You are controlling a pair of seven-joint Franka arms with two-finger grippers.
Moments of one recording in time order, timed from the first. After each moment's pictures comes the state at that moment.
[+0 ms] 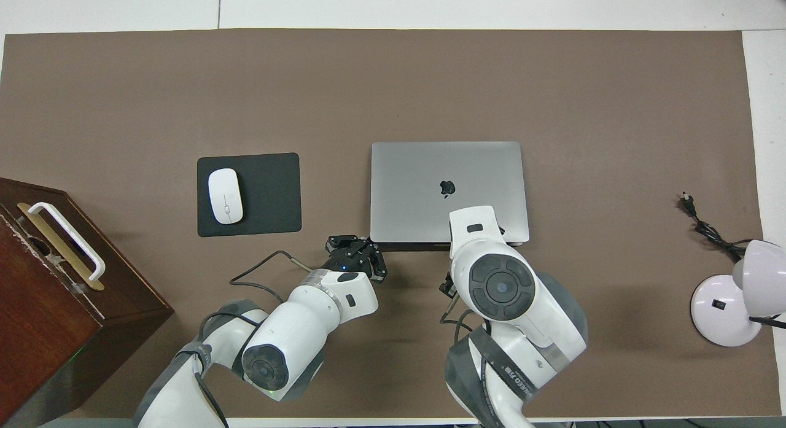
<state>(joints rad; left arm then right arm) -0.74 0.23 0.00 -2.54 -0.08 3.48 -0.02 0.61 0.03 -0.05 -2.30 -0.16 2.38 -0.25</state>
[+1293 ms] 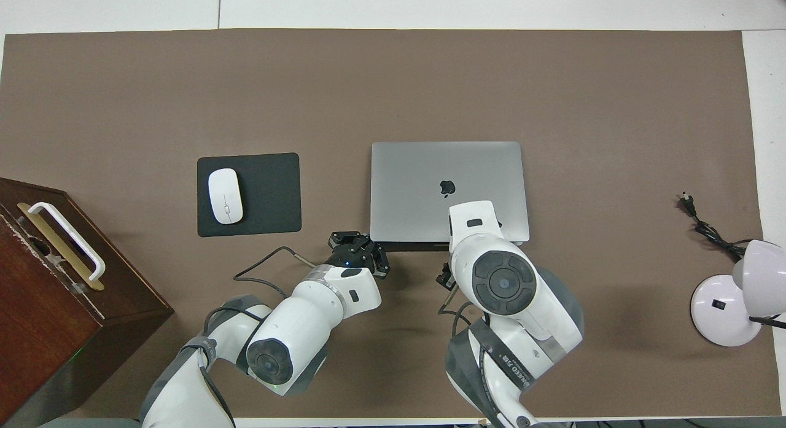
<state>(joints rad) -0.74 0.25 0.00 -2.52 -0.08 3.48 -0.02 0.59 0.07 -0.05 -2.30 -0.16 2.48 -0.25</state>
